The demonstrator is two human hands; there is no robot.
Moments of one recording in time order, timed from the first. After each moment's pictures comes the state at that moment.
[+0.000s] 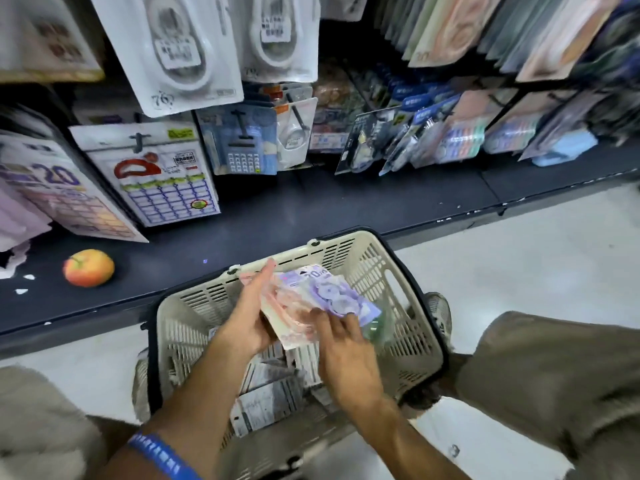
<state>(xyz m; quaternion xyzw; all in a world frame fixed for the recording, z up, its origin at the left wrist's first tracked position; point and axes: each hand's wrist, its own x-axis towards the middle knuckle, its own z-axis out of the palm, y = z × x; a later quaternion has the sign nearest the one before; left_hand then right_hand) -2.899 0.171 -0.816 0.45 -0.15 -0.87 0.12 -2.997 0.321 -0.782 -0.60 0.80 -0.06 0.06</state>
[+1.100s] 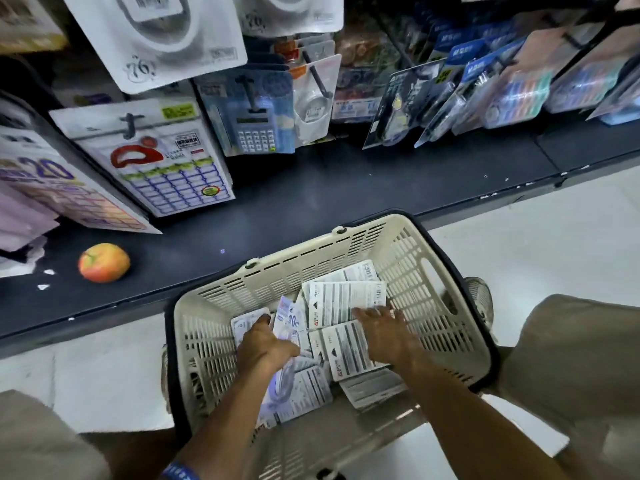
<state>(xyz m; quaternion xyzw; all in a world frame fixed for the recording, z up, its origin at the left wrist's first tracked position) -2.865 0.194 -0.877 0.69 -0.55 -0.46 -0.12 -3.072 0.291 -0.905 -0.55 0.75 0.22 0.30</state>
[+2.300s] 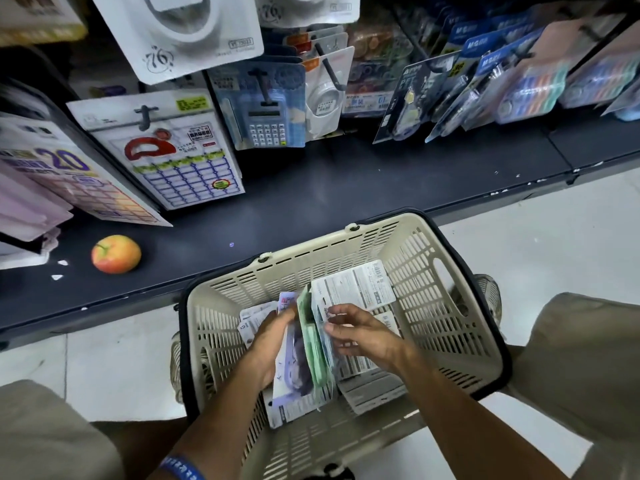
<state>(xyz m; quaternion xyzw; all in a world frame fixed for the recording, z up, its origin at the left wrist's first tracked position) -2.855 0.198 -0.866 0.57 -0.32 -0.75 0.04 -3.035 0.285 -0.878 -0.14 0.62 -0.34 0.69</state>
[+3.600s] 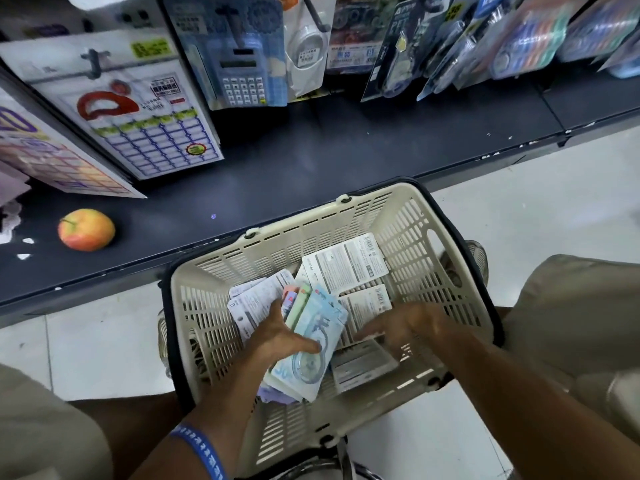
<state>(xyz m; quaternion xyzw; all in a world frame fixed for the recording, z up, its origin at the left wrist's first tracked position) -2.850 0.220 -0.909 0.56 -0.54 -0.61 -0.15 -3.089 0.308 -0.892 -0.45 0.57 0.30 0.62</state>
